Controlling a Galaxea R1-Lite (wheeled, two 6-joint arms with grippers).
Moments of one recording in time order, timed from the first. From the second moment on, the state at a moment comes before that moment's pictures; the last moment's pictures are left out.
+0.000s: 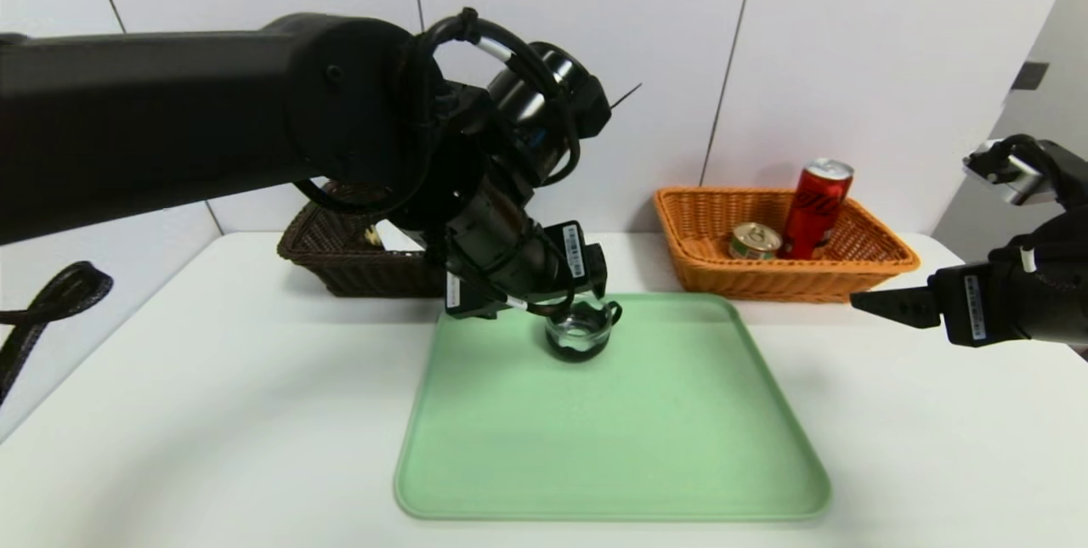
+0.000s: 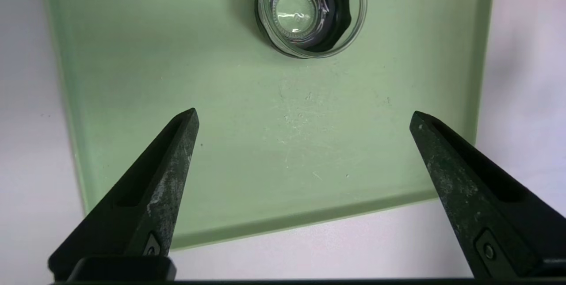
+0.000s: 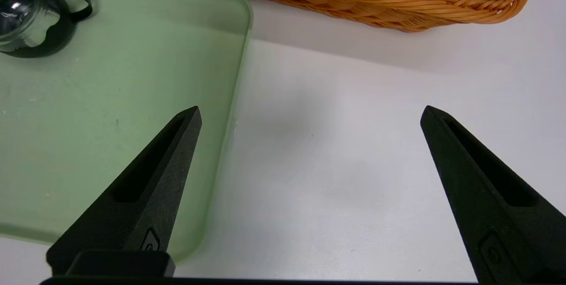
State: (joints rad) left arm -0.80 2.01 -1.96 0.86 0.17 -0.80; right arm 0.15 1.34 -0.94 0.21 -0.01 -0.06
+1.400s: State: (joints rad) left arm -0.75 2.19 -1.98 0.70 0.30 -0.63; right arm 0.15 1.31 -0.82 0.12 -0.01 -0.06
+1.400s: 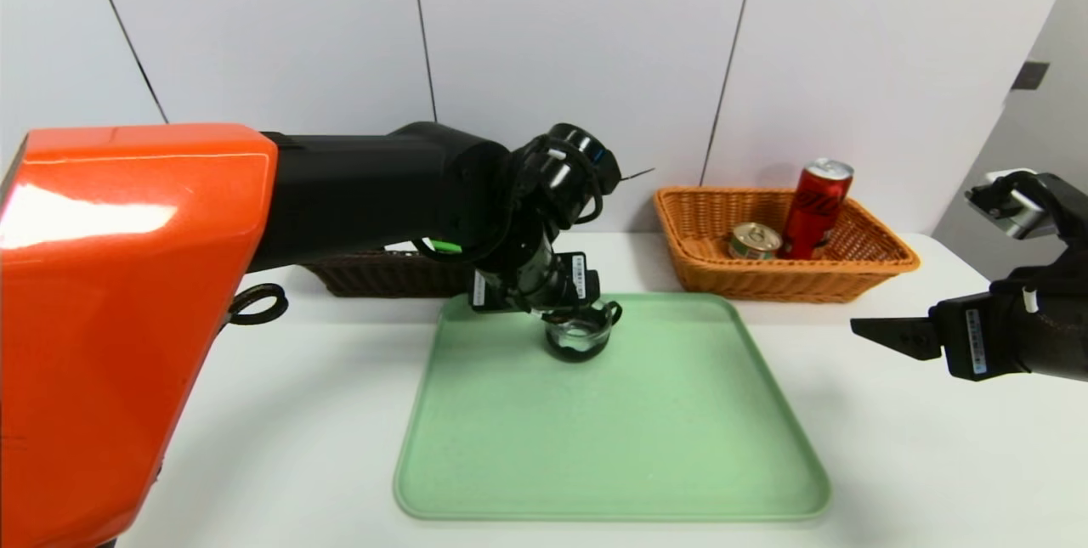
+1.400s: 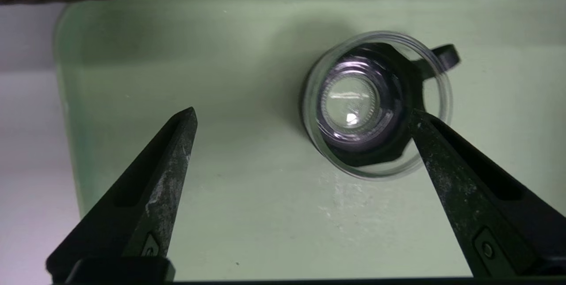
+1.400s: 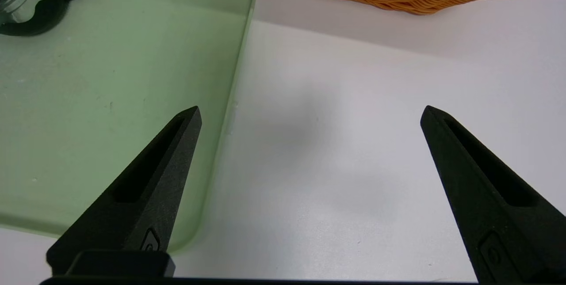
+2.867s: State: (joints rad) left arm -0.74 2.27 -1.98 0.65 0.30 -0.58; right arm 0.15 1.30 -0.79 0.12 -0.01 -0.06
